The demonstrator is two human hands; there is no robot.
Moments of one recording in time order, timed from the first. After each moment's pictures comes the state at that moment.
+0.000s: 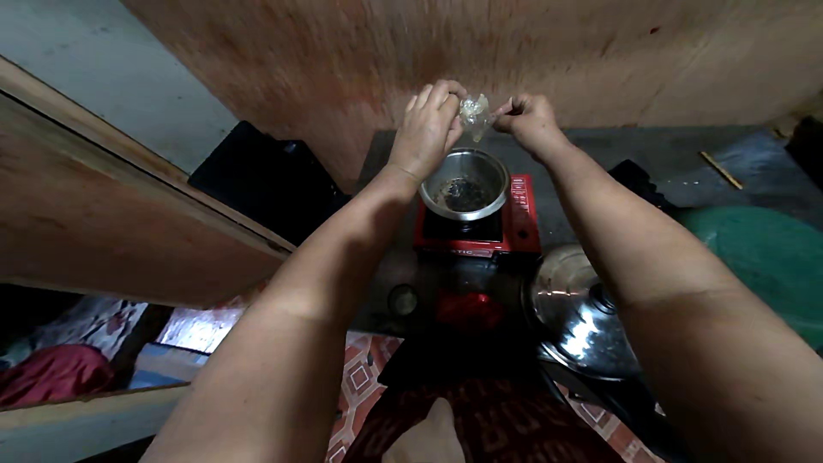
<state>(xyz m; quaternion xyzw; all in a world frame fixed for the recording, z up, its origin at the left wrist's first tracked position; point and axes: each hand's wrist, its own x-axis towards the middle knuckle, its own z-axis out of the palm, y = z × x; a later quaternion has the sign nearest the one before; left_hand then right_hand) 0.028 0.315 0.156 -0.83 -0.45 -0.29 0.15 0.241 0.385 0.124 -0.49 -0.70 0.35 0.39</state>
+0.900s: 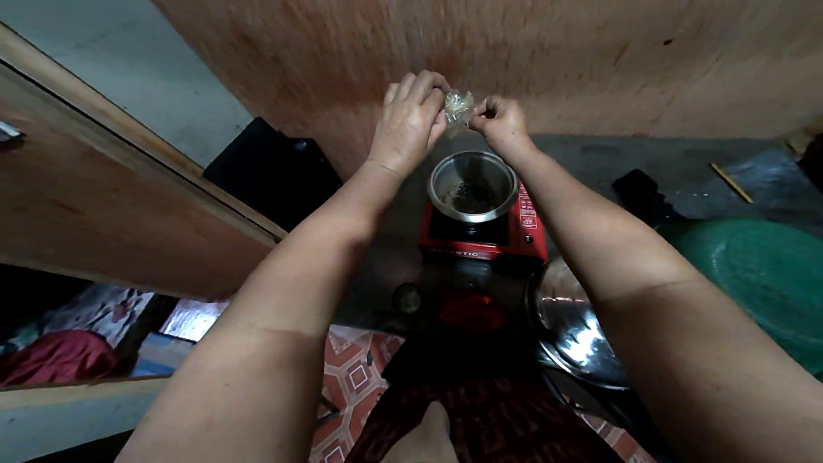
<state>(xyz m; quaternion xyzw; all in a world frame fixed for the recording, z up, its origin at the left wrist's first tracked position) -0.010 0.294 0.178 -0.82 -0.45 -0.28 0.22 0.179 0.375 0.131 -0.44 -0.71 0.34 0.43</state>
